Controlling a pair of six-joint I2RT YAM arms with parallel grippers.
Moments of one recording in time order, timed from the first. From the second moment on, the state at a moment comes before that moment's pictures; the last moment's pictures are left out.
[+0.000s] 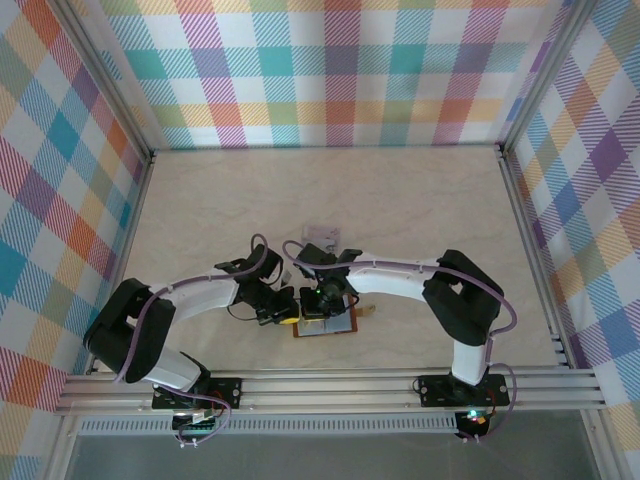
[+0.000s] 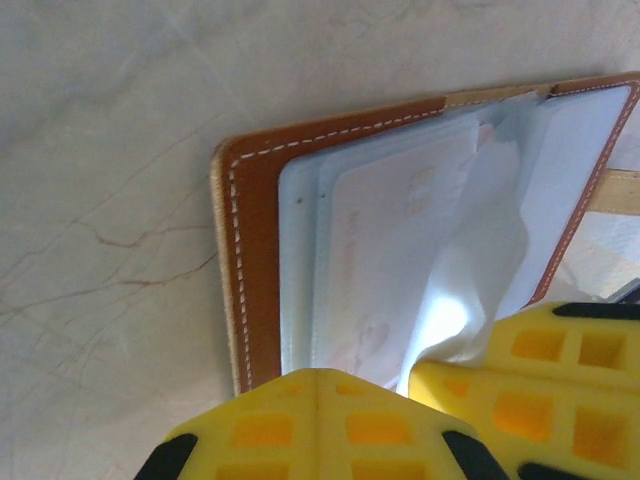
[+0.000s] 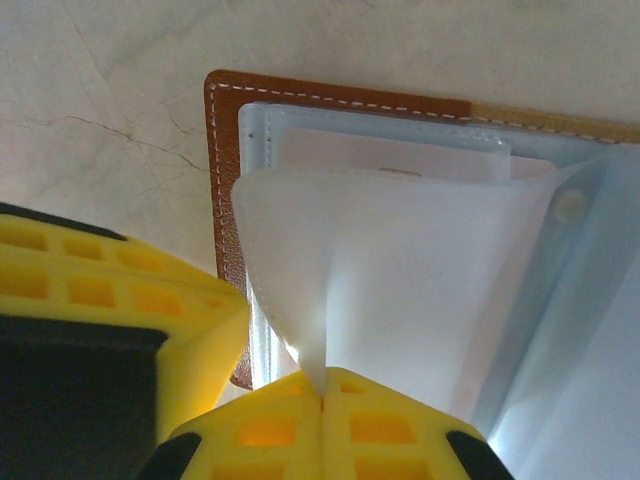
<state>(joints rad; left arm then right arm) -0.57 1.48 0.66 -0.43 0.55 -0.76 1.00 1.84 1.19 -0.62 -0.31 0.83</state>
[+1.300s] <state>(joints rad) -0.57 1.54 0.70 -0.49 0.54 -0.73 0.98 1.73 1.26 -0.73 -0.26 0.75</state>
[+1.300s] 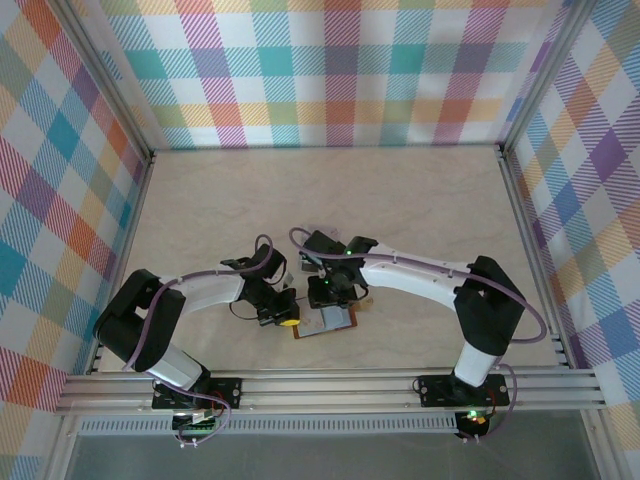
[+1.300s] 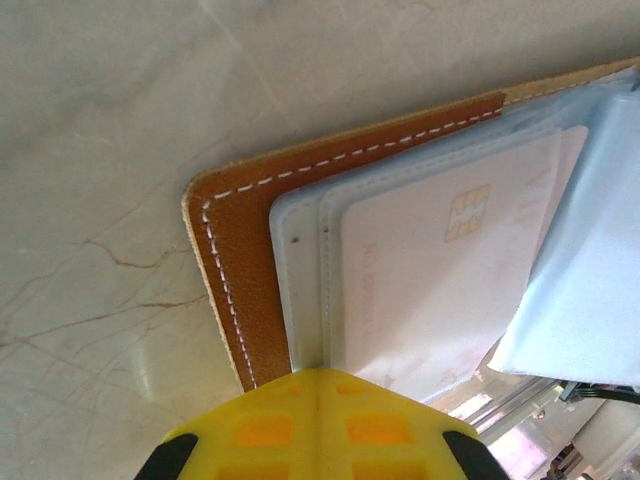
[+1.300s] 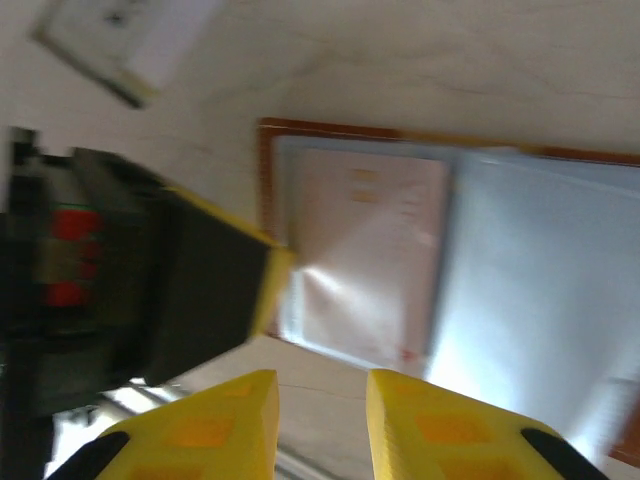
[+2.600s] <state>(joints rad) -0.57 1.49 0.72 -0.61 0.38 -0.71 0.85 1.85 1.11 -0.44 -0.57 0.80</state>
